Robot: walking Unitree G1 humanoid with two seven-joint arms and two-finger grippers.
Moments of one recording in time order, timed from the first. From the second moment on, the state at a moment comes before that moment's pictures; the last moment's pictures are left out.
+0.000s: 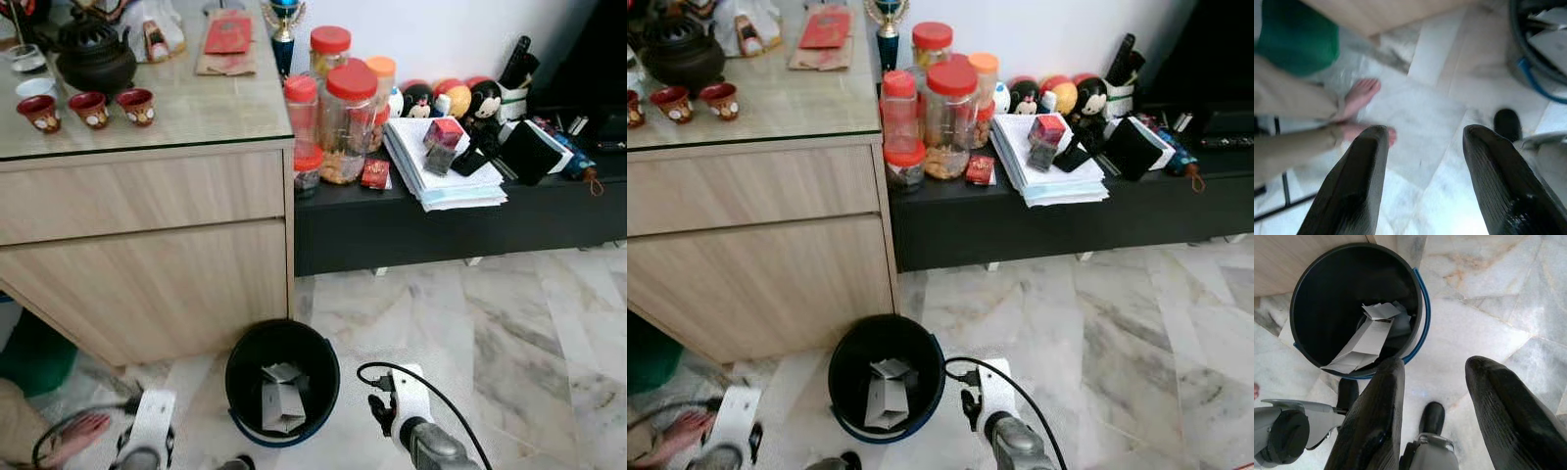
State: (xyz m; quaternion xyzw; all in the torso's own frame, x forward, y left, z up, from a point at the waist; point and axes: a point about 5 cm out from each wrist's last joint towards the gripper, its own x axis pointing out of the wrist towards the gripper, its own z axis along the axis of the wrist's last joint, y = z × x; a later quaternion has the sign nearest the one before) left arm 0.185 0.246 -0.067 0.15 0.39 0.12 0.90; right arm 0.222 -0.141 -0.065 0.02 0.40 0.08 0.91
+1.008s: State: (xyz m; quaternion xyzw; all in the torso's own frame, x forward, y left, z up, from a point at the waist) left arm 0.184 0.247 -0.068 0.14 0.40 0.15 0.89; right arm 0.207 -0.148 -0.074 0.03 0.42 0.05 0.91
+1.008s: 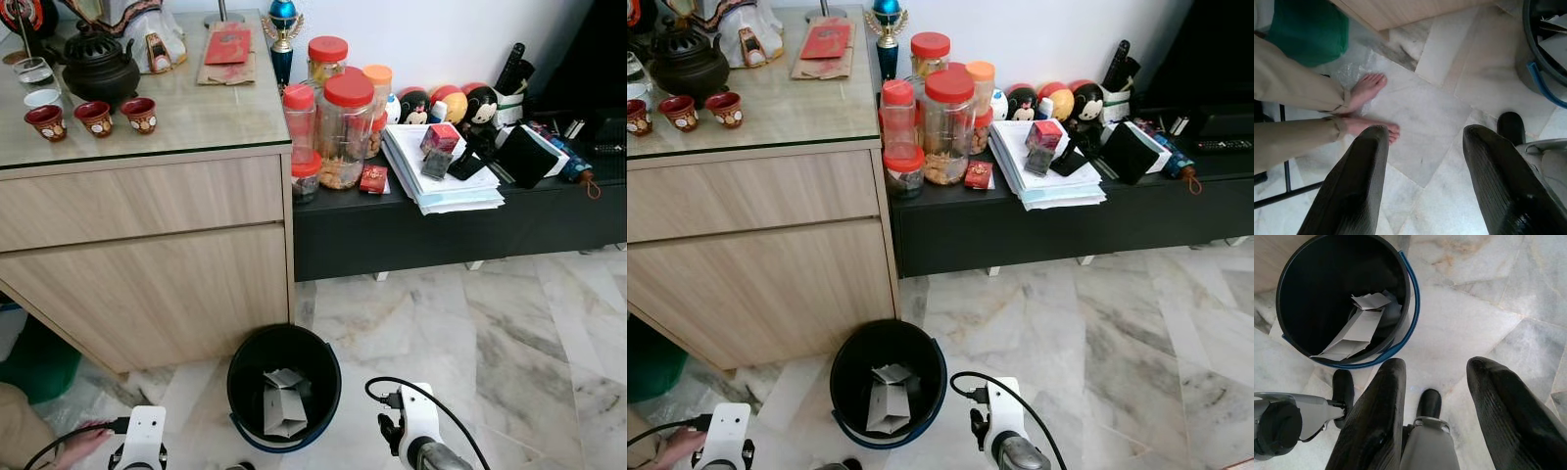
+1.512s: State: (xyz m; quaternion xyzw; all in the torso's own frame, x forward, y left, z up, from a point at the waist) left arm 0.177 0.246 -0.071 0.13 0.41 0.15 0.89; right arm 0.212 -0.145 -0.071 0.03 0.41 0.05 0.91
